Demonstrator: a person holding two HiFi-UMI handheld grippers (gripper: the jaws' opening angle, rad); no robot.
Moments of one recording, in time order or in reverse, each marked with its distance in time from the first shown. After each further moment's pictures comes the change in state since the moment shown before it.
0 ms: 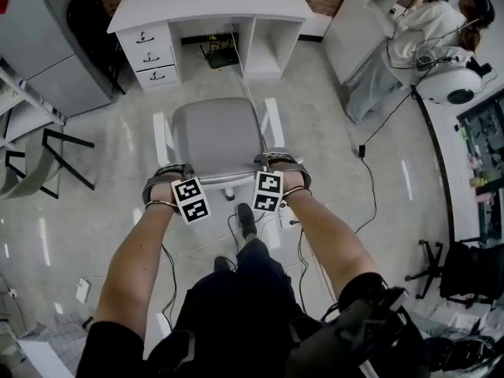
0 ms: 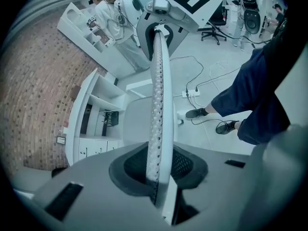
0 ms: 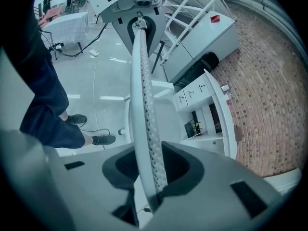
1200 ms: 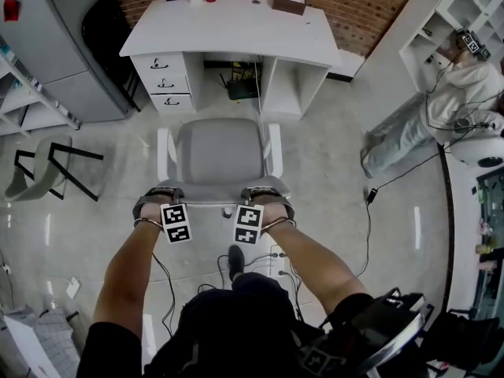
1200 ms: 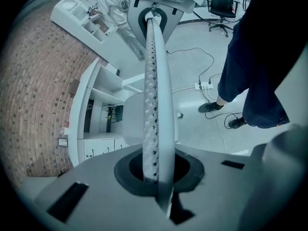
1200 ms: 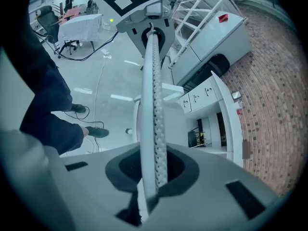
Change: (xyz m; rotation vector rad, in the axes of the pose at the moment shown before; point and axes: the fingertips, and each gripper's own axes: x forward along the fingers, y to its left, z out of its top) left arm 0.077 0.136 0.014 0.014 0.105 -0.002; right arm 0.077 -0.131 -0.013 -0.151 -0.066 0.109
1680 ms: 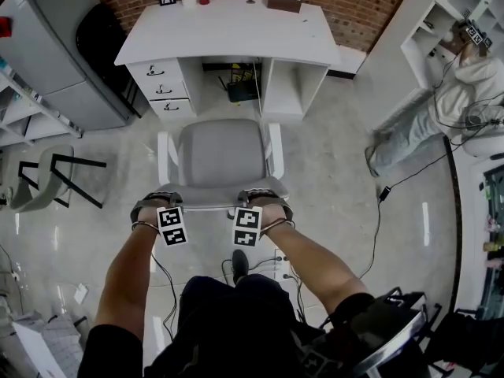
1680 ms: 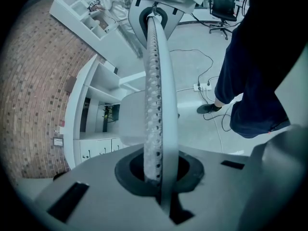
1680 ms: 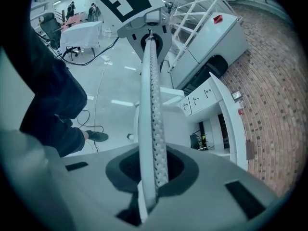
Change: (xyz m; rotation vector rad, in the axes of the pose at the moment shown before) left arm 0.012 0.016 0.006 -0.009 0.010 -0.049; right arm 0.011 -0.018 -0.006 0.021 -0.075 0.026
